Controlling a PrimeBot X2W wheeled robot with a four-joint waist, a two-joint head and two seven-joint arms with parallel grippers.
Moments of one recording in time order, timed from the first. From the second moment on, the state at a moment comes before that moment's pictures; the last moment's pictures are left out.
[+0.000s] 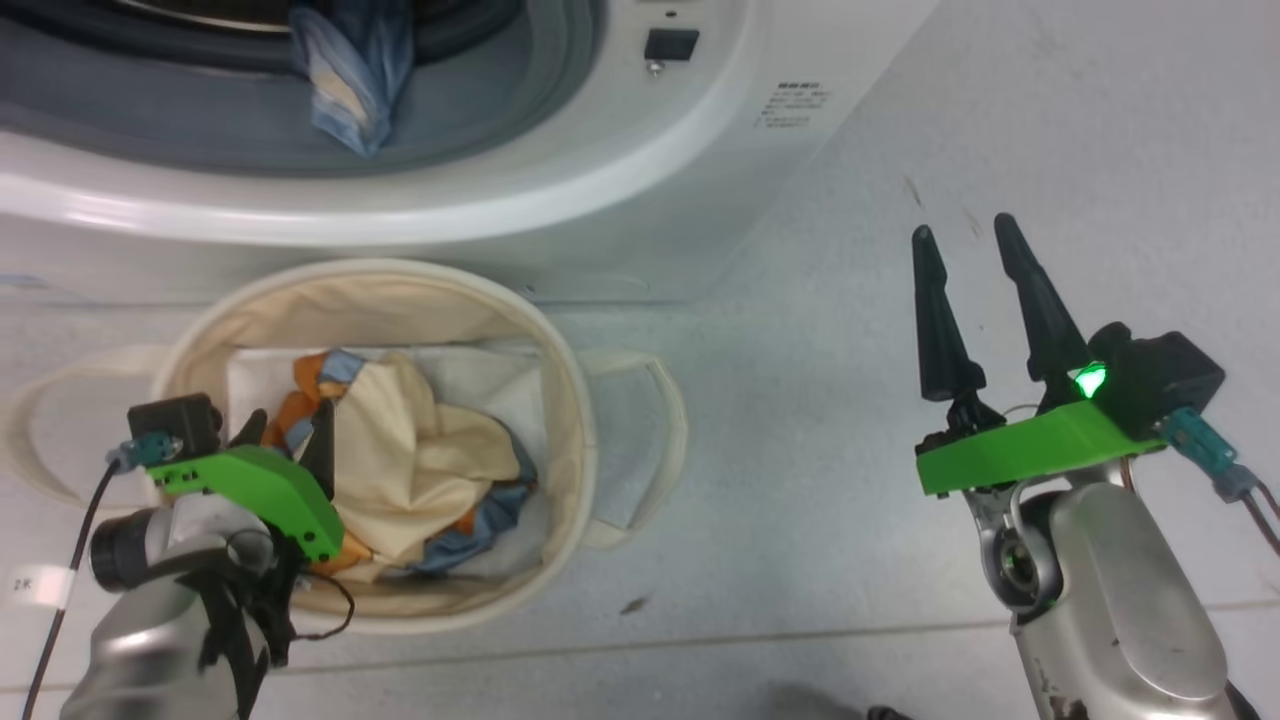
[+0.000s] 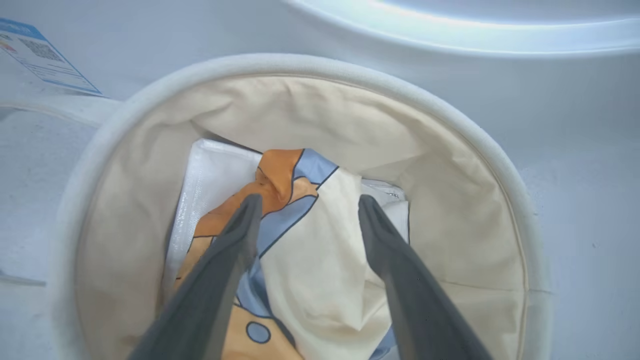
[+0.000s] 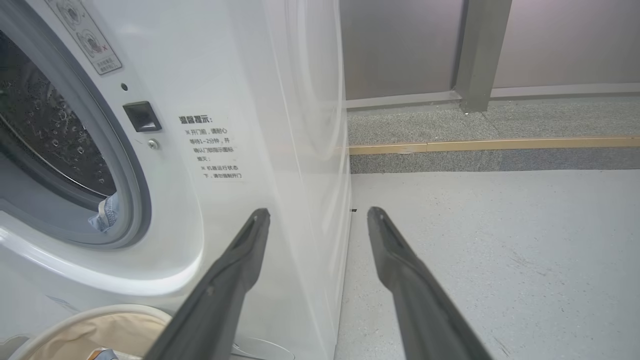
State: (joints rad) left arm -0.83 0.23 -0.67 1.26 -0.94 -0.12 -0.23; right arm -0.41 -0.05 0.11 0.21 0.25 0.12 -0.26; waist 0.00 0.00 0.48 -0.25
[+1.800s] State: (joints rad) left arm -0.15 0.42 -0.27 0.26 -0.59 0.11 -0.20; right arm -0.25 -0.05 0.21 0.37 0.30 0.12 -0.26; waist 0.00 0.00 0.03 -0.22
